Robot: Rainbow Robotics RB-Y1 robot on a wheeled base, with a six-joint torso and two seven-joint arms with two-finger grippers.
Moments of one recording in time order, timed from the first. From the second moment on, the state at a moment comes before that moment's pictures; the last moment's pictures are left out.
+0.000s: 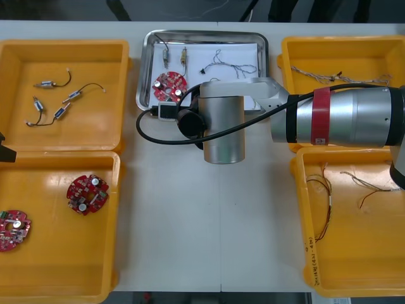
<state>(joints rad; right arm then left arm) -1.36 -0.48 1.47 -1.39 -0.45 0.99 1.44 -0.17 0.88 0.38 -2.22 0.98 1.91 -1.20</state>
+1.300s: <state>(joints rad) -1.14 -0.47 0.97 -1.95 -0.58 1.71 1.44 -0.17 0.88 0.38 -2.22 0.98 1.91 -1.20</state>
